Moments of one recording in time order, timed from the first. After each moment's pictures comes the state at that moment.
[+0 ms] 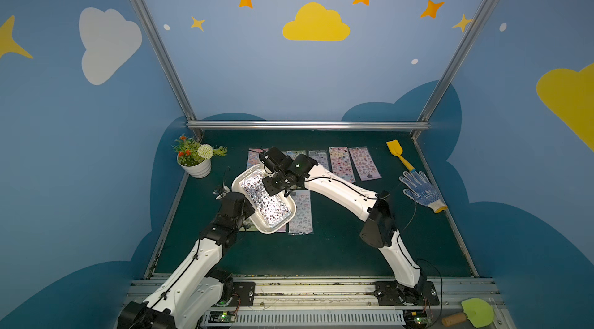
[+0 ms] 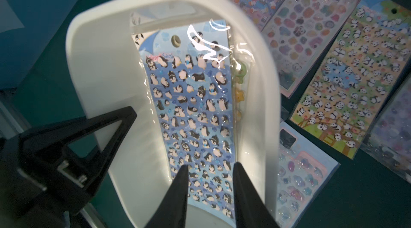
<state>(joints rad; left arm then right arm) -0.27 0.89 0.43 -0.23 -0.22 -0.88 1.05 2.28 2.29 -0.99 0.04 0.34</state>
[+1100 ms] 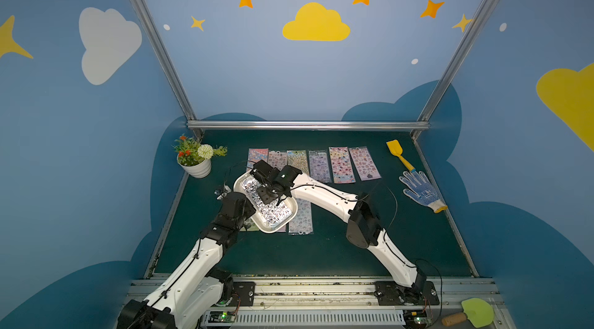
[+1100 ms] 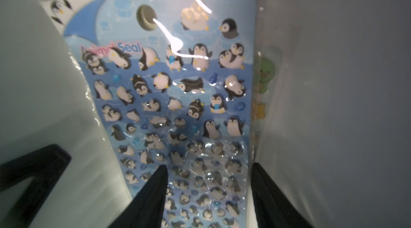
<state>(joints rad) -0.28 0.89 0.43 -0.23 -0.21 -0.89 1.08 2.41 2.32 -0.98 0.18 0.34</state>
